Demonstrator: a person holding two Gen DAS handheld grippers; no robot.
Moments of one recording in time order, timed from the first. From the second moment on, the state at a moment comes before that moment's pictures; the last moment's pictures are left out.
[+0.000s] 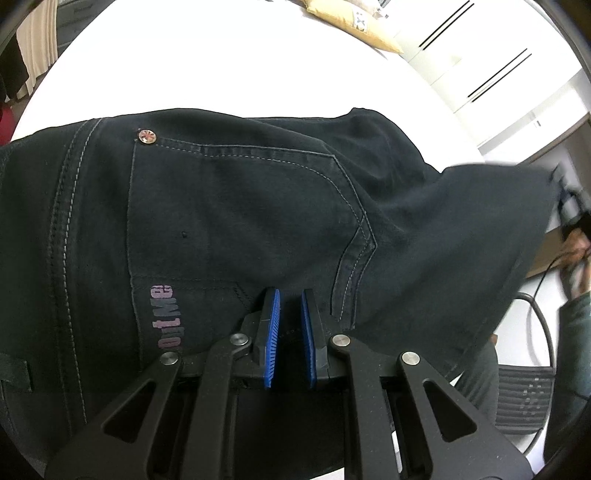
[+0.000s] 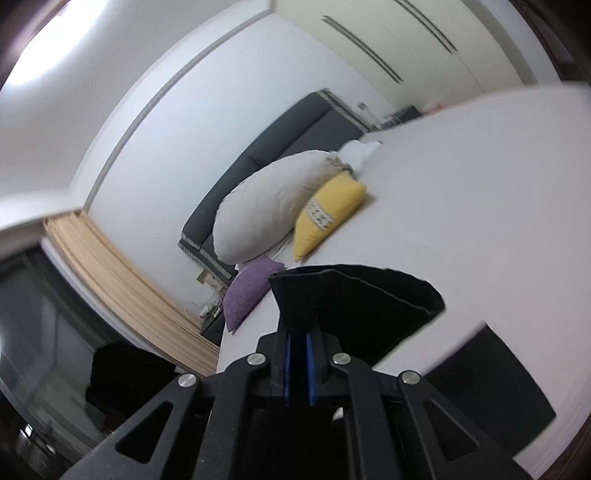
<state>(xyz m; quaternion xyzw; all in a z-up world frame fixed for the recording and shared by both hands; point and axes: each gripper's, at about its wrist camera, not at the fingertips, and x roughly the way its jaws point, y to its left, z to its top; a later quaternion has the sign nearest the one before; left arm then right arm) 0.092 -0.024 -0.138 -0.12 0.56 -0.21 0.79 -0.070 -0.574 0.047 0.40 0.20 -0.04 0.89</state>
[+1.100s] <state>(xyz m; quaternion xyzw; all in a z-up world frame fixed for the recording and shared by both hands) 0.084 -0.056 -0.125 -0.09 0.56 -0.19 0.80 -0.178 -0.632 -0.127 0.64 0.20 -0.17 0.73</state>
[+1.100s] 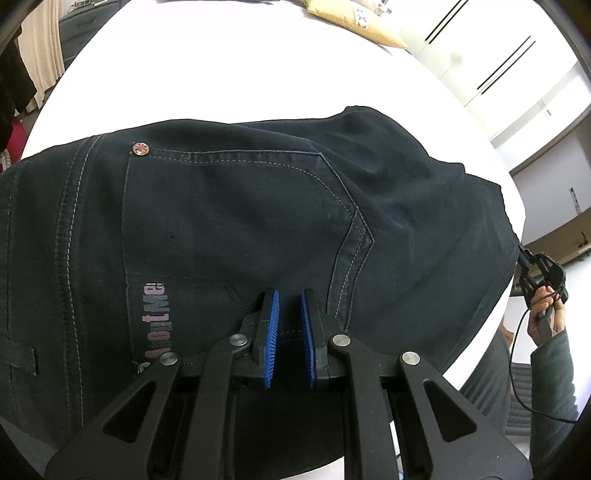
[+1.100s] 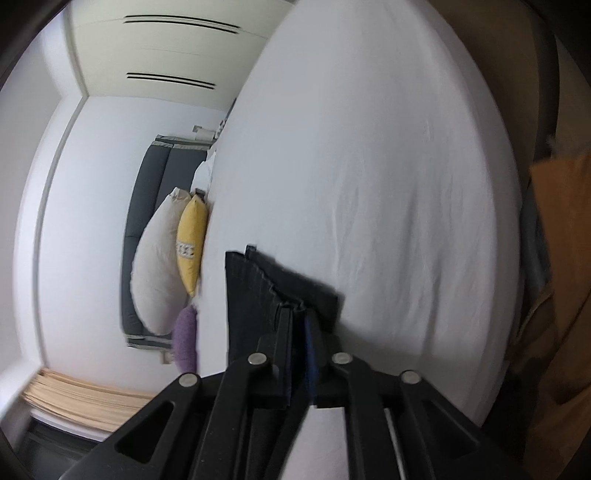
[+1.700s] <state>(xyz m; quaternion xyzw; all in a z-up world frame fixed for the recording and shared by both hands) 0.085 -0.063 -0.120 -0.09 0.56 -0.18 0.80 -0.164 -0.620 -0.115 0.59 0.24 -0.19 0.75</state>
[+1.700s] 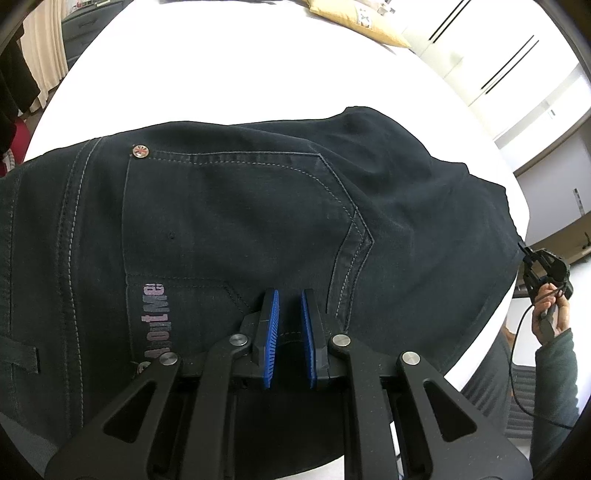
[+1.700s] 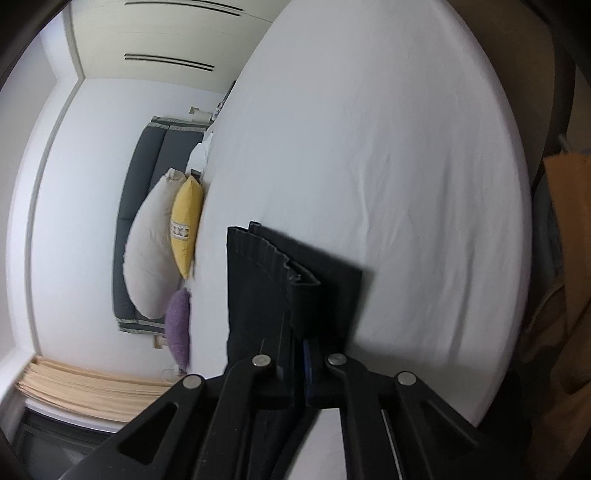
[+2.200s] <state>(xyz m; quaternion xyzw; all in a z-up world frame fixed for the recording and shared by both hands) 0.081 -0.066 -0.121 -0.08 0.56 -0.20 0.80 -0.182 -0.628 -0.135 0.61 0.23 -0.19 0.74</state>
